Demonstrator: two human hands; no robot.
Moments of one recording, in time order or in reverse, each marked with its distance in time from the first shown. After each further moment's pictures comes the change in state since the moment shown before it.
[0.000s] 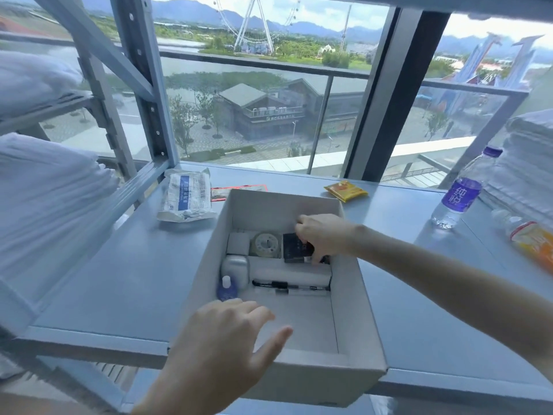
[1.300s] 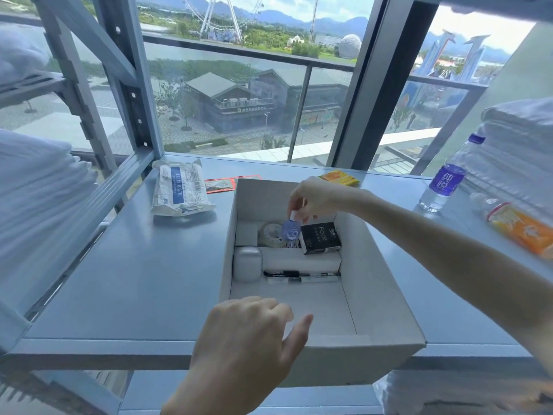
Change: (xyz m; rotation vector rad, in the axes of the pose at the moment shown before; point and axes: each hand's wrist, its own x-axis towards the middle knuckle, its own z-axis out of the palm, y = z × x) left_hand -0.012 -0.021 -0.006 -0.005 0.000 0.015; right_hand 0.022 -0.008 -0.038 0.547 0.090 0.067
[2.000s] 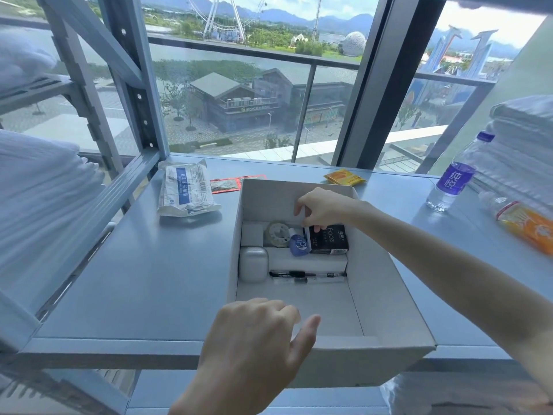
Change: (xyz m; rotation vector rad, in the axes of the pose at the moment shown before) left_hand 0.001 -0.001 0.001 0.007 0.016 0.016; right_hand 0.013 0.013 0.025 -0.063 0.017 0.149
